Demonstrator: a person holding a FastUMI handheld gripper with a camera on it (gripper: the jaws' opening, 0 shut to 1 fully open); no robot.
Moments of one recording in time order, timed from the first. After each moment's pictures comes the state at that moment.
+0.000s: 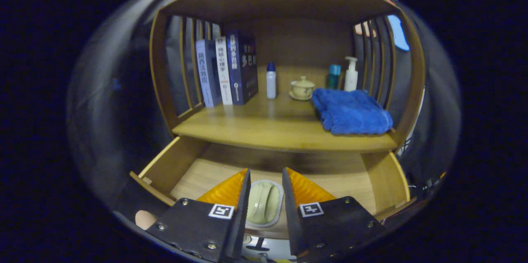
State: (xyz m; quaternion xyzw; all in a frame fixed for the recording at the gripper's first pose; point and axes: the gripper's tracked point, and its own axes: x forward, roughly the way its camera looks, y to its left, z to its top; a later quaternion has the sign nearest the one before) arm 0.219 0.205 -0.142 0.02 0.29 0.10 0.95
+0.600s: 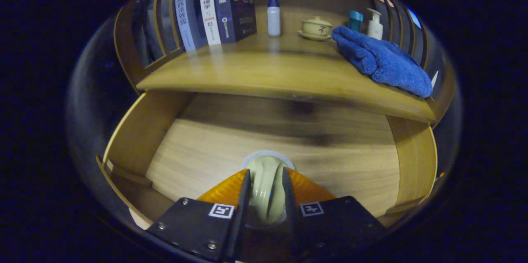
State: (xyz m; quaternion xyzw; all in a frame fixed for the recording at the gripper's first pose) arm 0.228 0.215 -0.241 -0.01 0.44 0.09 0.90
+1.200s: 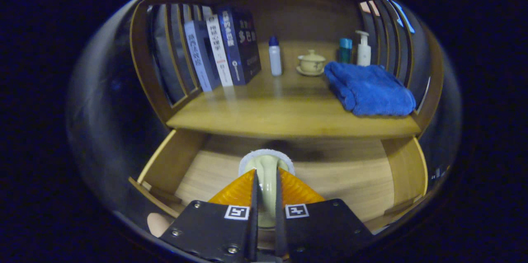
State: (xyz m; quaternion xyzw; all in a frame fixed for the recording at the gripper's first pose) arm 0.237 0.225 -0.140 0.04 0.32 0.10 0.94
